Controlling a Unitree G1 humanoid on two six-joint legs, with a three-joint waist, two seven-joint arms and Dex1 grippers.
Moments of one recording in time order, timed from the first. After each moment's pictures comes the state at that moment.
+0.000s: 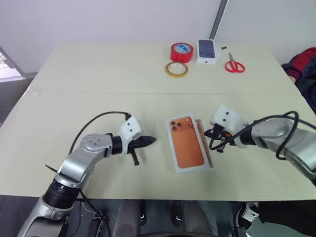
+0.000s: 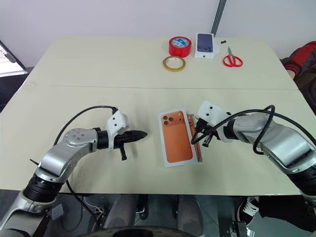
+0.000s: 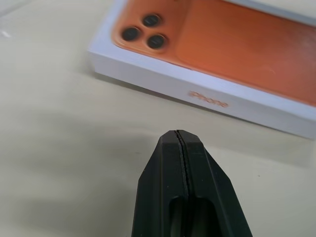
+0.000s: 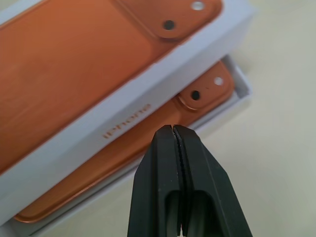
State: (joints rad) left arm -0.32 0.56 -0.27 -0.30 -0.31 0.58 -0.85; right arm -0.46 -1.14 0.30 -0.46 0.56 0.89 0.63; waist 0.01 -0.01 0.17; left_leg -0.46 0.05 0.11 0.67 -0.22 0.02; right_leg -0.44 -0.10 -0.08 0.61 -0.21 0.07
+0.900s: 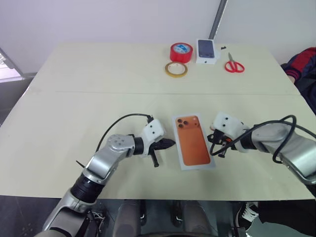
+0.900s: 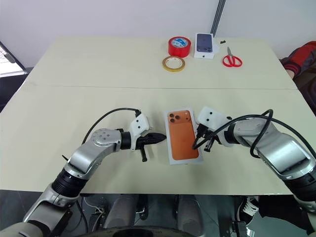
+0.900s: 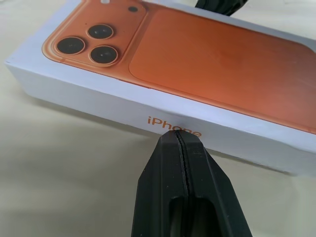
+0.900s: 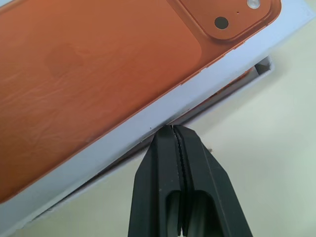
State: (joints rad) left arm -0.40 0.36 -0.37 -0.19 -0.23 0.56 -0.81; right arm -0.40 -1.08 0.24 -0.49 0.41 0.95 0.73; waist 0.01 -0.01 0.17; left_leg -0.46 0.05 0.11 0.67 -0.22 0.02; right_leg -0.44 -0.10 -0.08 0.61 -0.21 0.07
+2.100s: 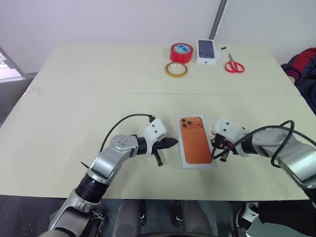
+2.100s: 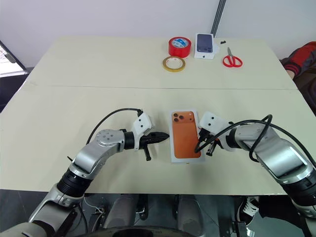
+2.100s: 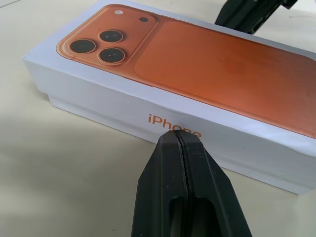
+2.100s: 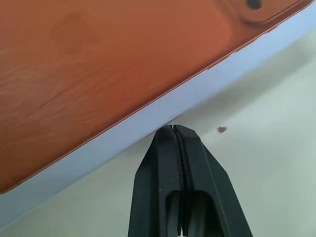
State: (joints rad) left arm -0.40 0.32 -0.37 -0.17 -0.23 0.56 -0.78; right arm -0.32 -1.05 0.22 -0.48 0.33 0.95 0.78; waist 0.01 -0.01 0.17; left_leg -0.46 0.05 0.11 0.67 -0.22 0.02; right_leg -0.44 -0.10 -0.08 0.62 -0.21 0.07
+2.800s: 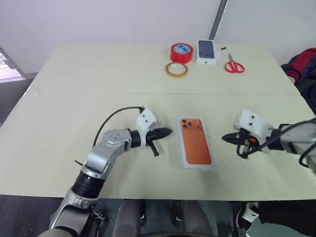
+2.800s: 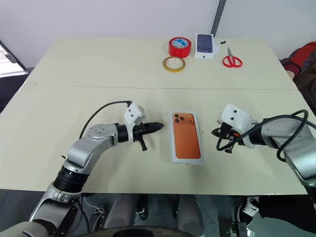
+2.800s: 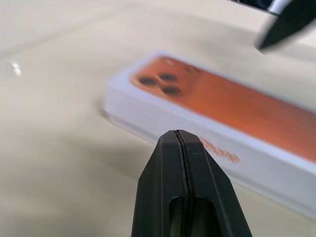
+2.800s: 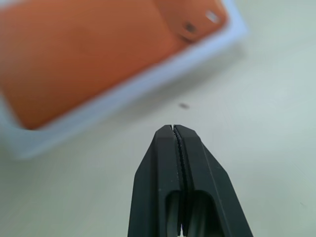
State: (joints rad) left arm -0.46 0.29 -0.22 -0.16 -0.31 0.61 -0.75; right arm -0.15 -1.14 -0.09 -0.50 0.42 0.79 1.00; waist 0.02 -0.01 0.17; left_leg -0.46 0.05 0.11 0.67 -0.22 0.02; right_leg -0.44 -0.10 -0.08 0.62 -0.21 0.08
